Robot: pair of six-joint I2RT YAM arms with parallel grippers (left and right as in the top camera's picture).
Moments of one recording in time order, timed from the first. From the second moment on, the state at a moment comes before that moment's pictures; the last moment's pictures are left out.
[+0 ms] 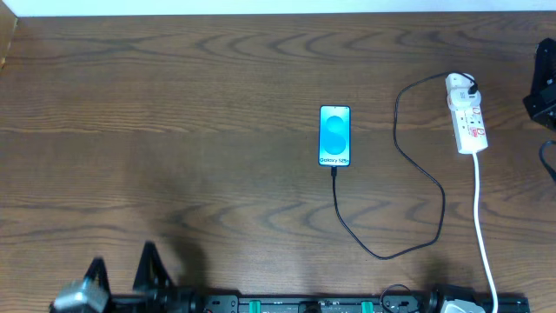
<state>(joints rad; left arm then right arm) 0.01 0.00 0.95 -1.10 -0.11 -0.38 -0.18 1.03 1.63 -0.74 -0.28 0.62</state>
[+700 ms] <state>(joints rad) 0.01 0.00 0.34 -0.44 -0.11 -0.38 -0.18 0.98 1.63 -0.74 -0.28 0.62</state>
